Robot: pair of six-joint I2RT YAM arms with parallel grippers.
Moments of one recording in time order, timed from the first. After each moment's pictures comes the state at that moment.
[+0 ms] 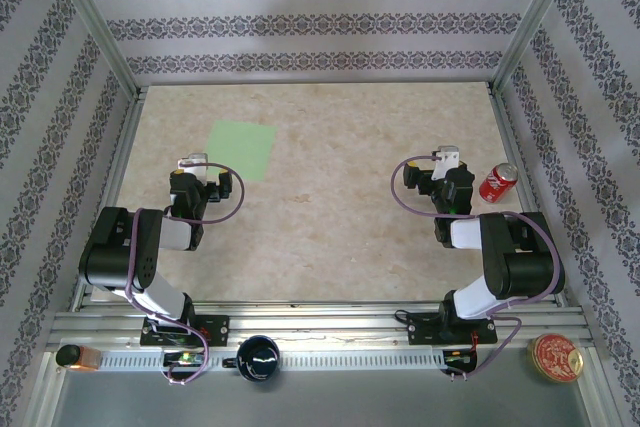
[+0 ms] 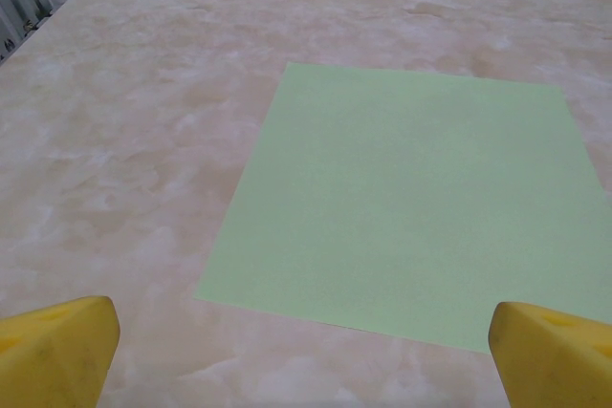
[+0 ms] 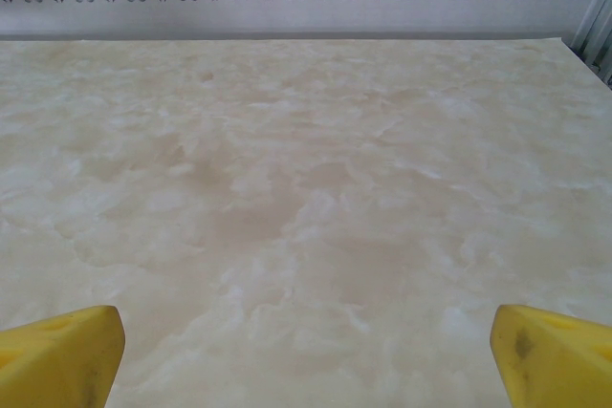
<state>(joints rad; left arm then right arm) 0.00 1.59 0.37 0.85 -0.08 -0.01 0.00 1.53 0.37 0.85 -0.05 0.03</state>
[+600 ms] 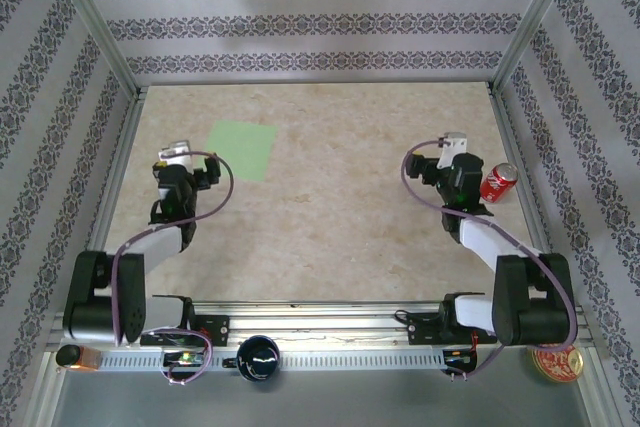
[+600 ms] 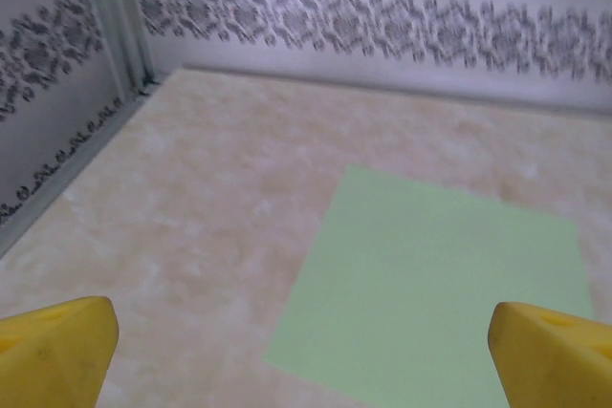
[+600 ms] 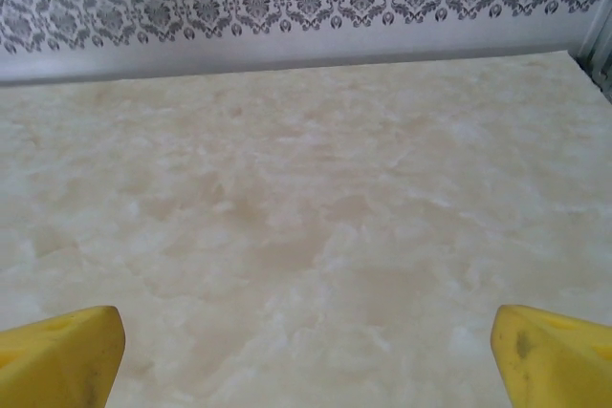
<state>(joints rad) 0.00 1.26 0.46 0.52 -0.23 -0.13 0.00 1.25 0.55 0.34 -0.07 0.12</state>
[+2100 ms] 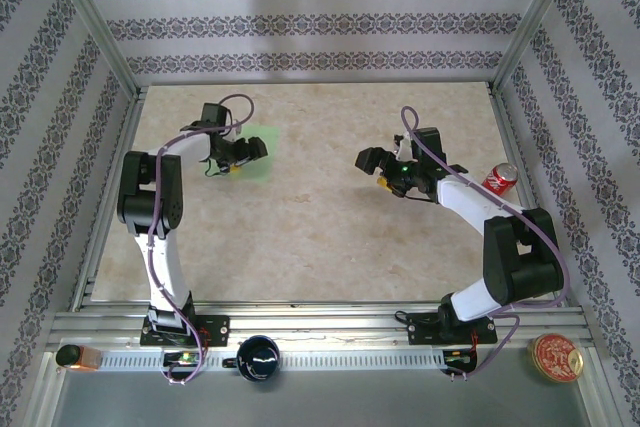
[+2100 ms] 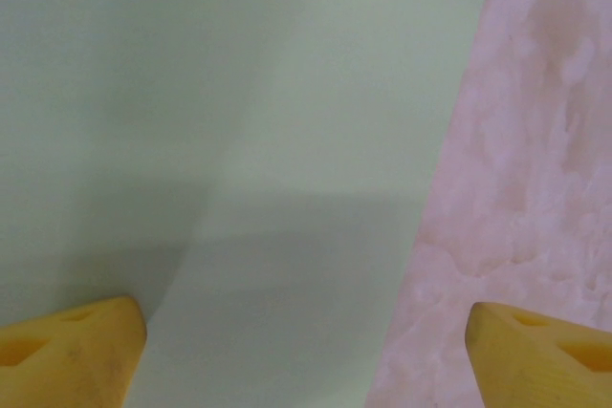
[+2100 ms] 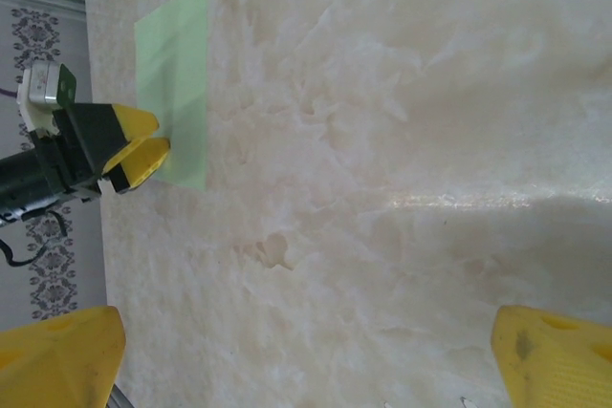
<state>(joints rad) -0.07 2.03 1.37 -0.47 0.40 -0.43 0.20 1.51 0.87 -0.16 -0.58 0.74</state>
